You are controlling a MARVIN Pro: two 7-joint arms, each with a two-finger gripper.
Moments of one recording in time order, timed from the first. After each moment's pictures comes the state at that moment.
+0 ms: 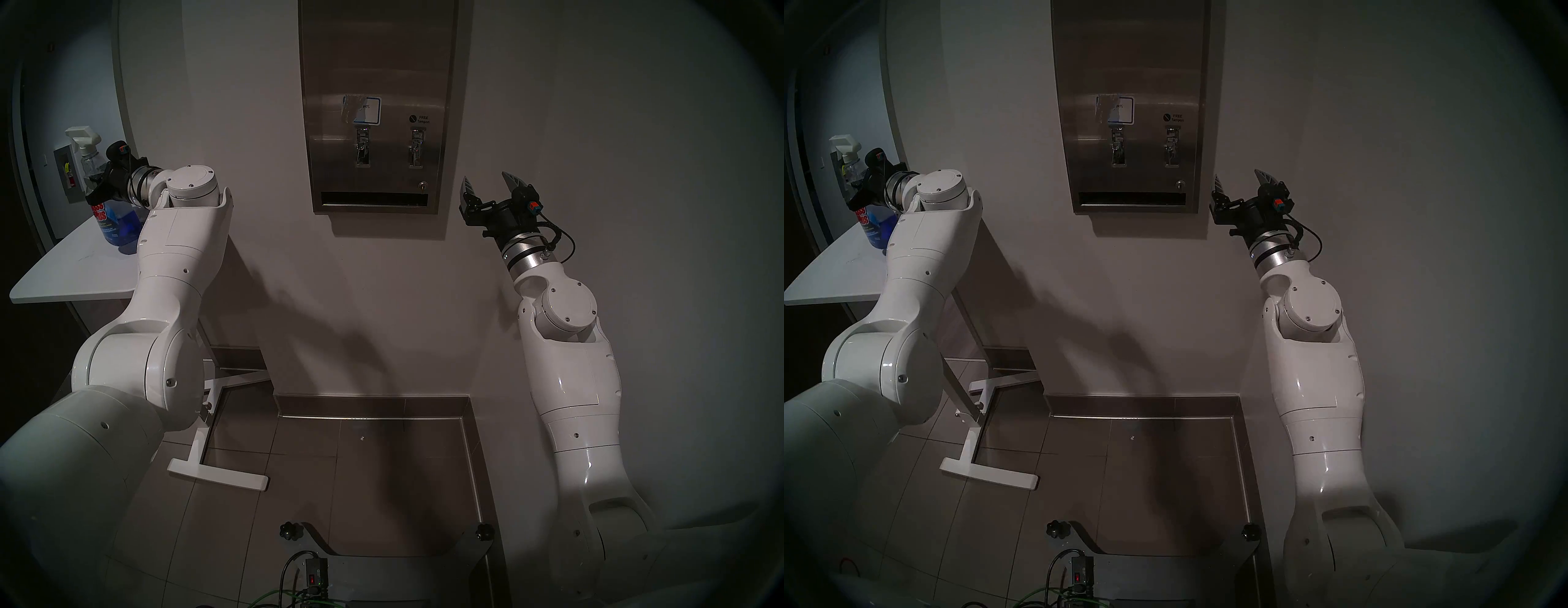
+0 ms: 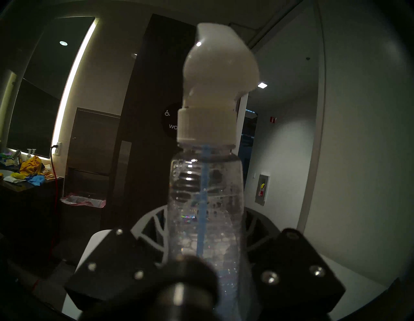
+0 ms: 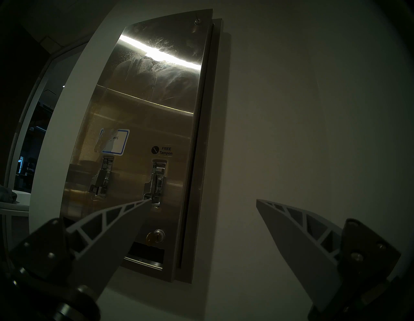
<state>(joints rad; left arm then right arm) 0.54 -1.30 -1.57 -0.85 -0.02 0.03 1.08 -1.21 -1.50 1.59 -1.58 0.07 -0.11 0.27</state>
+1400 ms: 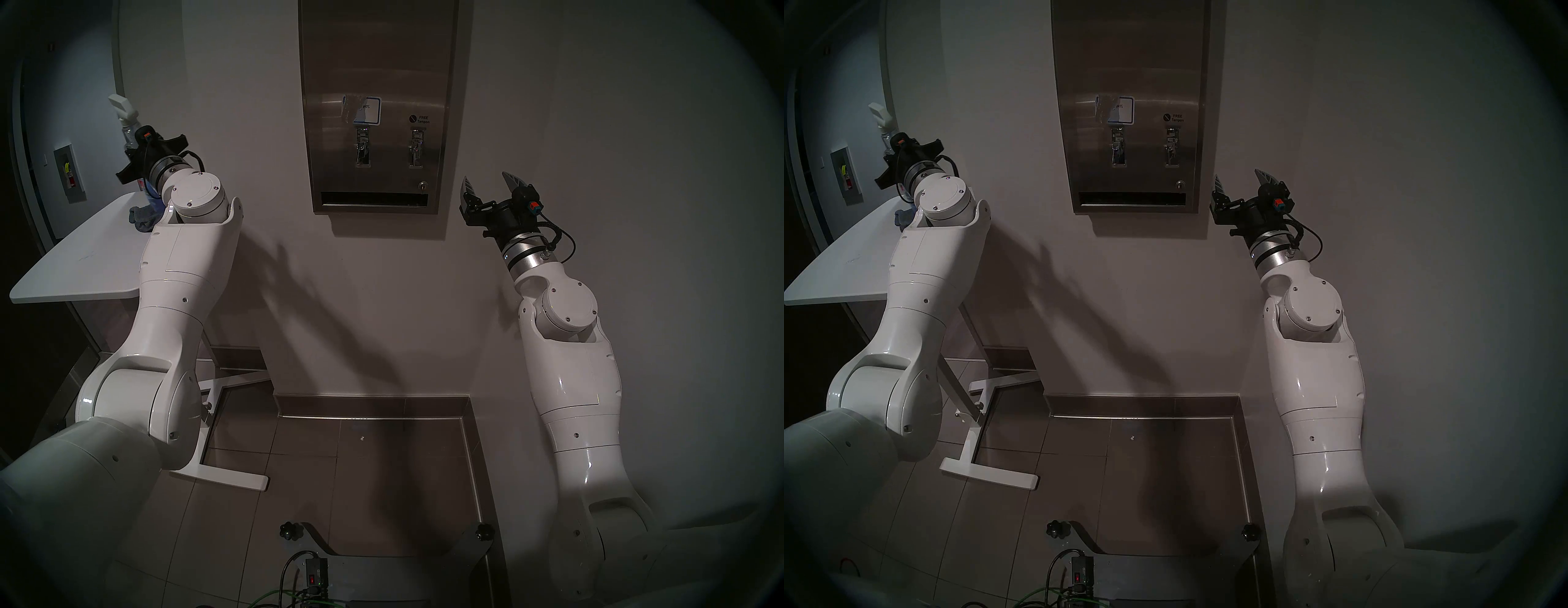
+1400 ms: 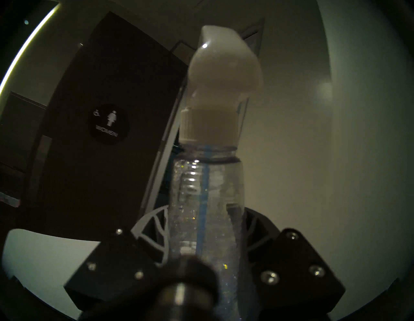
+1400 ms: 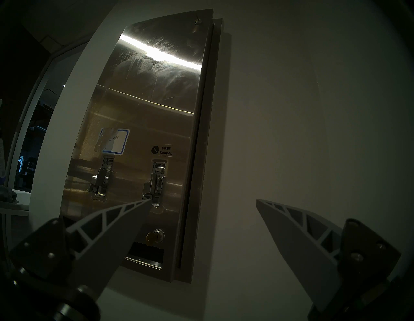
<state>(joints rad) 0.68 -1.28 -1.48 -1.10 -0.21 -0.06 0.76 -1.21 -1.50 1.60 -1.58 0.06 -0.11 0.27</state>
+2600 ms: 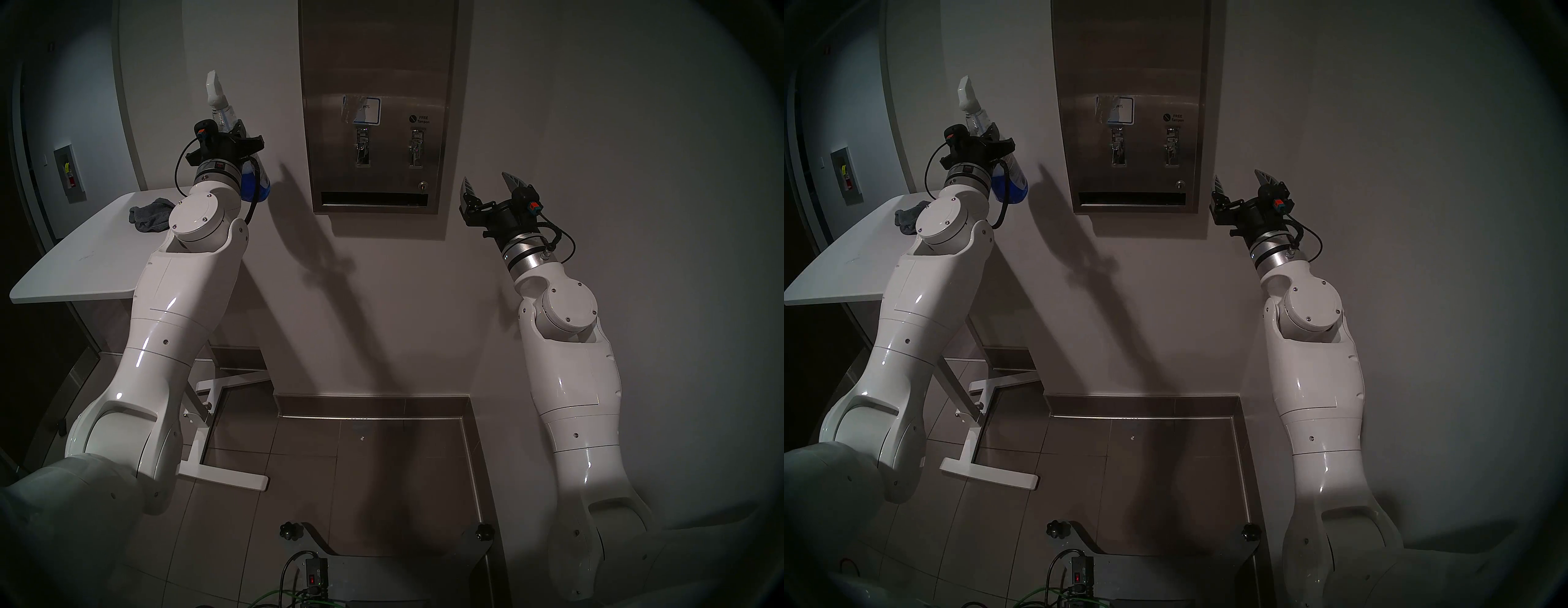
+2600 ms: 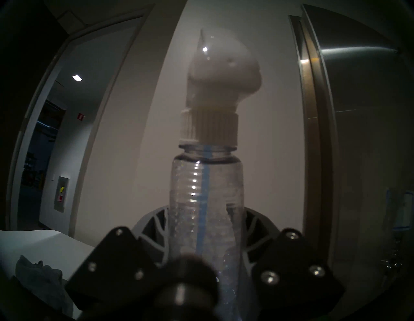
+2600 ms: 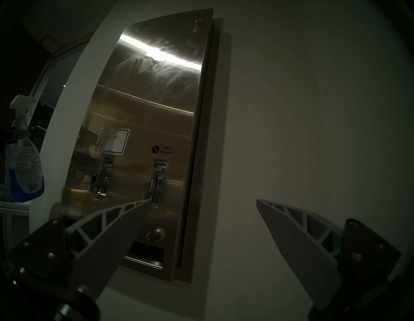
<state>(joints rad) 0.87 -1.17 -1.40 -1.38 -0.47 -0.01 0.24 -1.21 -1.50 1.60 -1.58 0.06 -0.11 0.28</state>
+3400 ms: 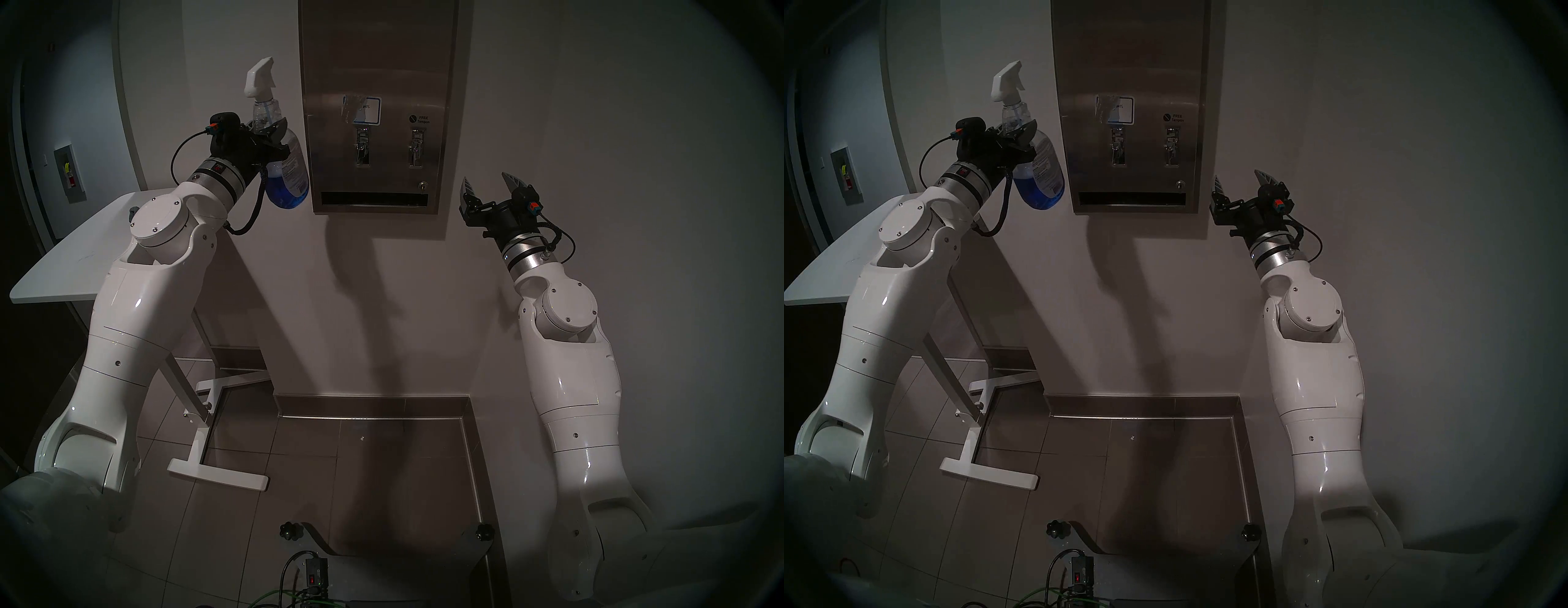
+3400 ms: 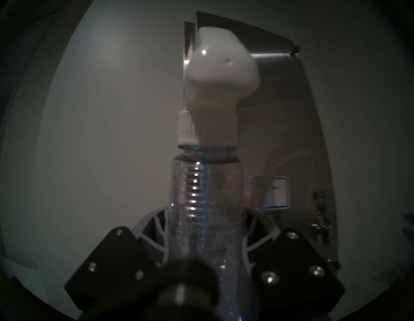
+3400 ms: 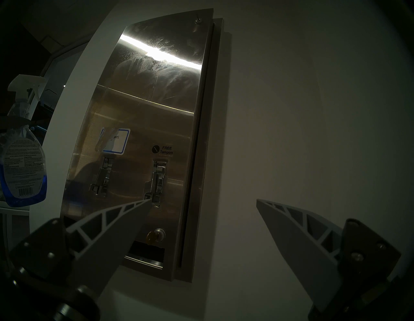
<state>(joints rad) 0.97 -1.00 -1.41 -1.59 -0.65 0.13 -0.19 -1.21 -1.51 1.60 -1.58 0.06 -0.11 0.28</state>
